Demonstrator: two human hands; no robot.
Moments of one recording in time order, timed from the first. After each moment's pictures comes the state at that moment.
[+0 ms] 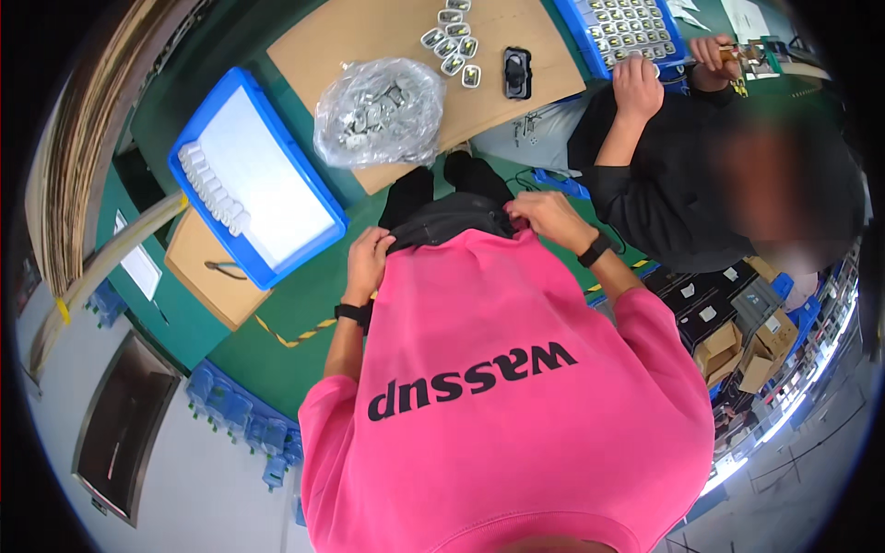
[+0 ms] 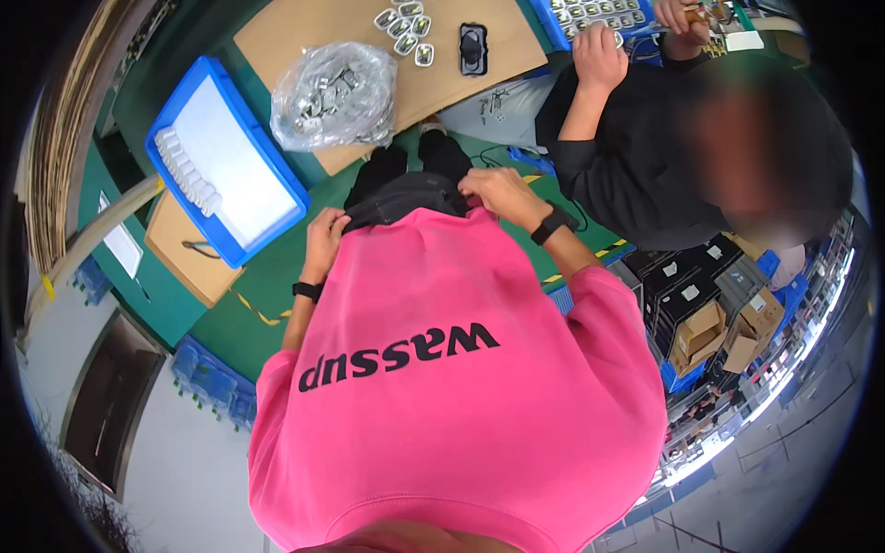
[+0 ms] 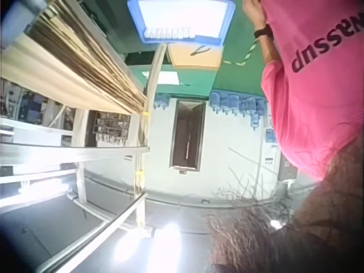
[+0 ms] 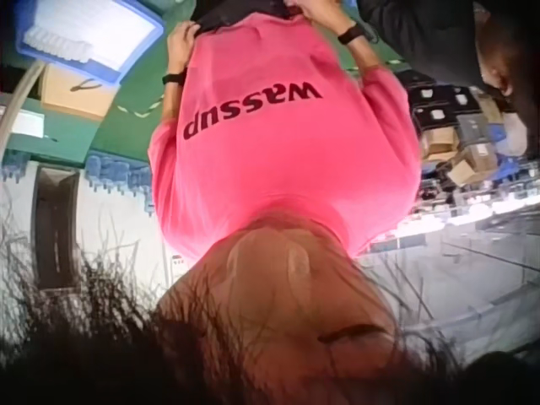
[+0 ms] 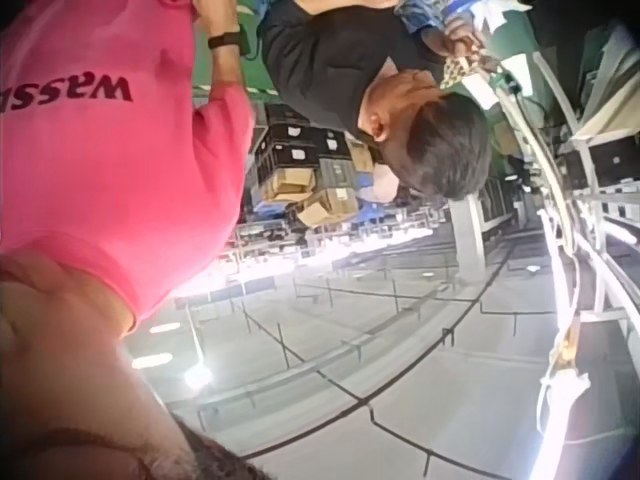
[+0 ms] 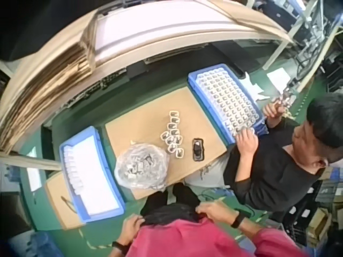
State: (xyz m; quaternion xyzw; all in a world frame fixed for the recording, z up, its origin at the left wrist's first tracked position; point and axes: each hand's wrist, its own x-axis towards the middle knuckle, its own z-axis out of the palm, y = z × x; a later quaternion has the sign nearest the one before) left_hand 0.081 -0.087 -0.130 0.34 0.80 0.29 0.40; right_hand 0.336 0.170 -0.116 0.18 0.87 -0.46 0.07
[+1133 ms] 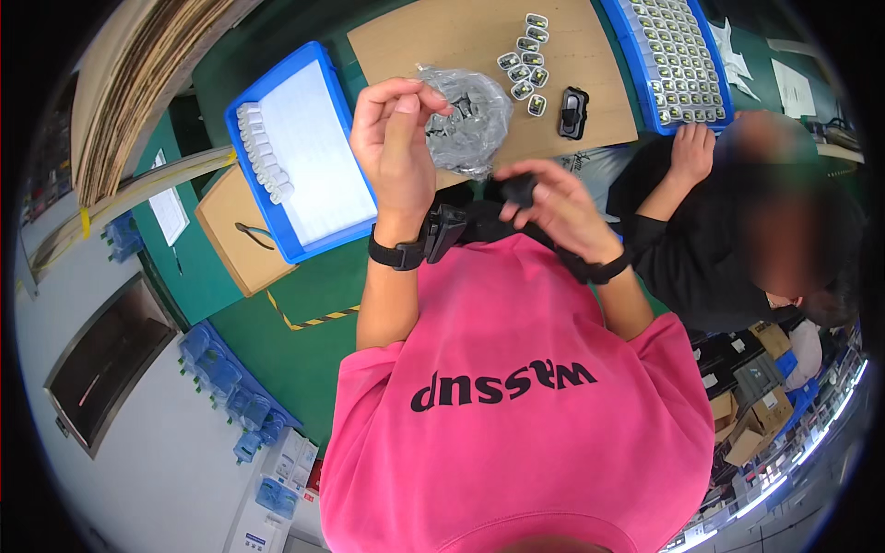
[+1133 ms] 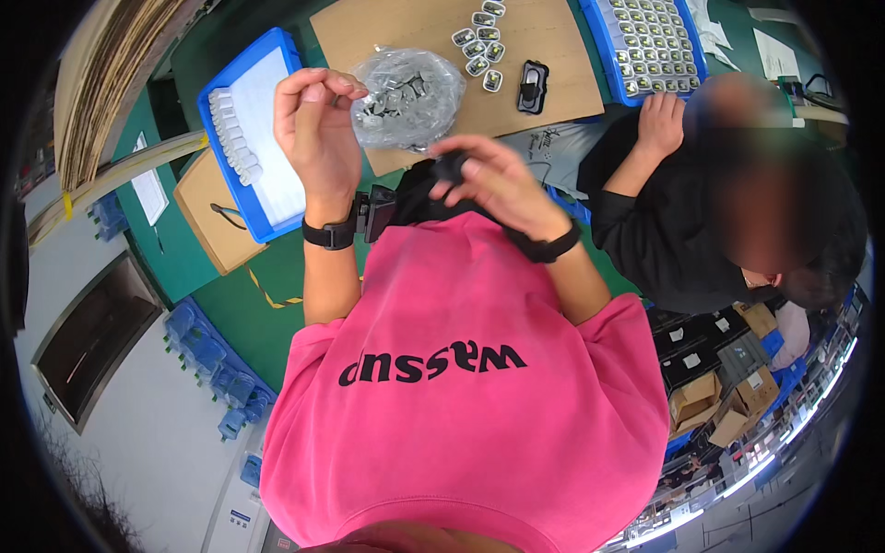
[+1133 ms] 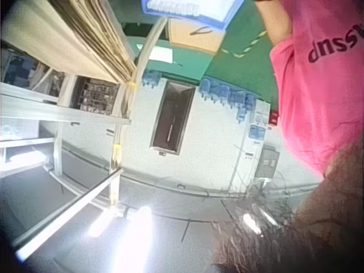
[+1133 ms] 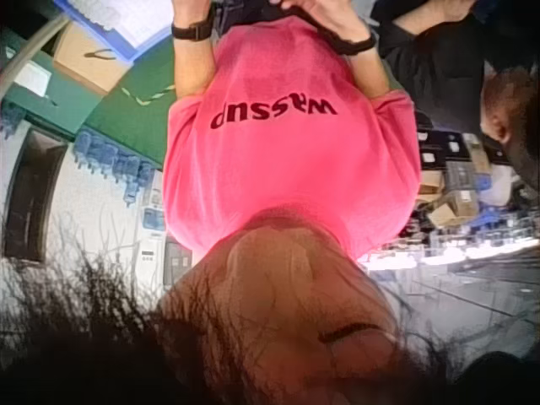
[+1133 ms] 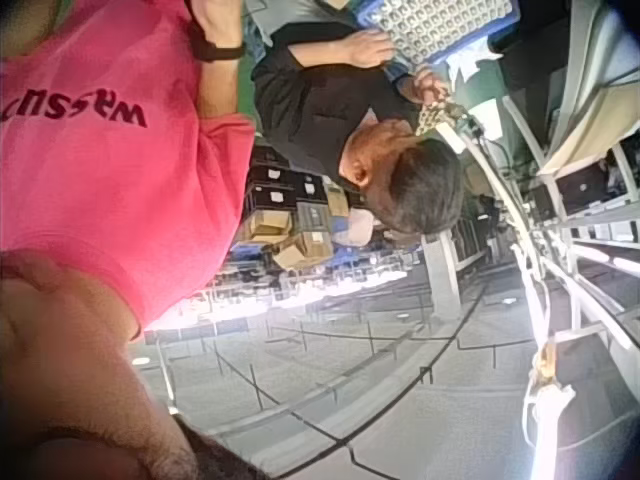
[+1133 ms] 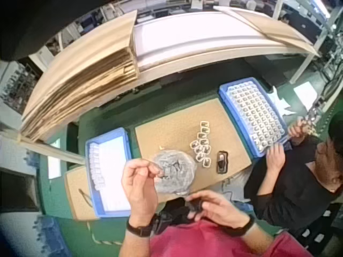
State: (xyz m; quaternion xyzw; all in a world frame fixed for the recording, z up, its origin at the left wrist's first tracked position) left_hand 0.038 0.094 0.003 0.21 0.45 0.83 0.26; right_hand 0.237 0.183 -0.044 0.16 0.28 -0.94 -0.06
